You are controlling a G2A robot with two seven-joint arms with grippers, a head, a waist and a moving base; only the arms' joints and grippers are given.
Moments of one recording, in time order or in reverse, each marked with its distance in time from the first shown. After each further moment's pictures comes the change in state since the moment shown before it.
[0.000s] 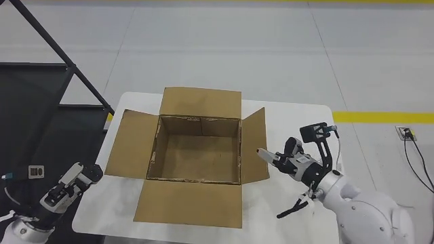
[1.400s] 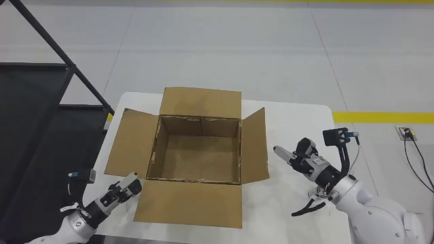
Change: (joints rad) left arm -0.069 -0.001 0.252 0.038 0.232 0.089 0.042; right arm -0.080 0.066 0.079 0.041 0.134 -0.048 -0.160
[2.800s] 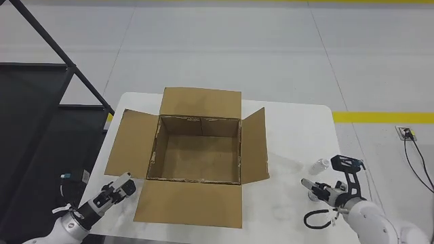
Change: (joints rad) left arm 0.015 0.016 -0.040 0.011 -0.035 0.000 -0.012; right arm -0.124 0.068 0.066 0.060 -0.370 0.303 0.270
